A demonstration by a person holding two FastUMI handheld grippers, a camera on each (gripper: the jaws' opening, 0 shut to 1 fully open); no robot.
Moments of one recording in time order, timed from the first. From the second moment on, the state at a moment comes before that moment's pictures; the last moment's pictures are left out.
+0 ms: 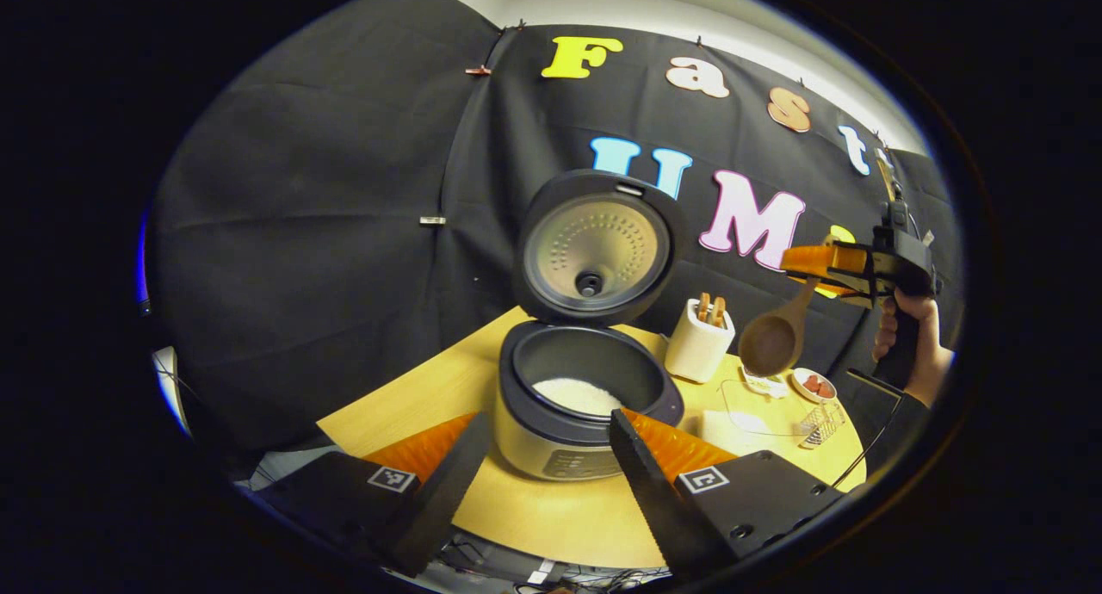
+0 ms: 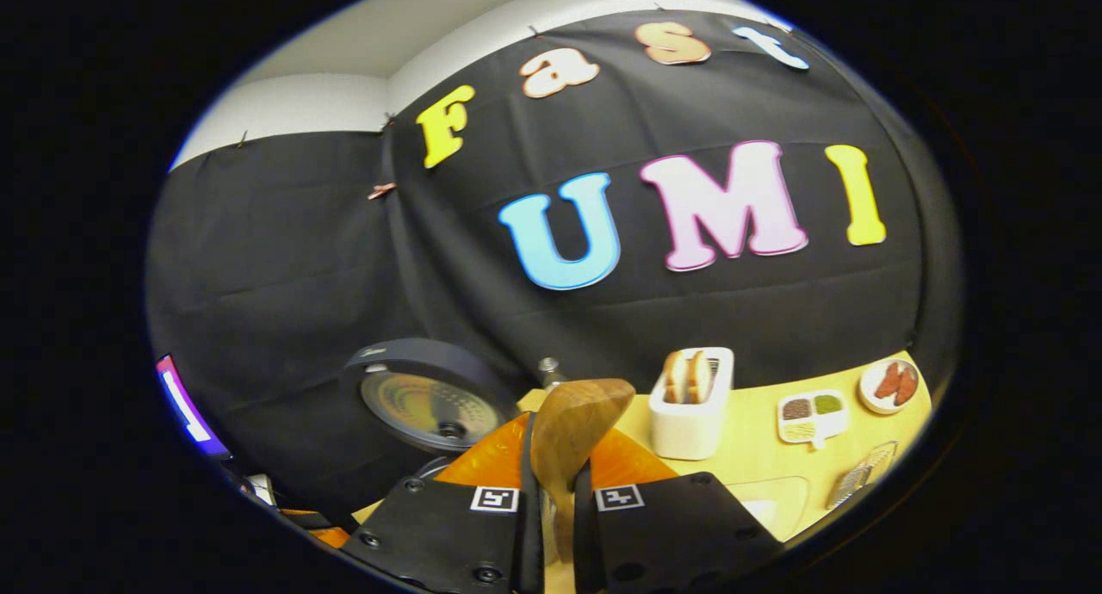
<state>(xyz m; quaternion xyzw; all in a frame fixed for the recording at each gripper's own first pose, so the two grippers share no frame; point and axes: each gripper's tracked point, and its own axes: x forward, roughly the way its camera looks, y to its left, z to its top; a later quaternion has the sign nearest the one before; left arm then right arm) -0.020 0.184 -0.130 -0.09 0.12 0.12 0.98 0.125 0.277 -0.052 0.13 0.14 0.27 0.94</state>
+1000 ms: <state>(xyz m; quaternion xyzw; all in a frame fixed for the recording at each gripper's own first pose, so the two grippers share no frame) 0.062 0.039 -0.092 -0.03 0.15 0.07 0.99 0.215 -0.099 -0.151 0.28 0.19 -0.06 0.94</state>
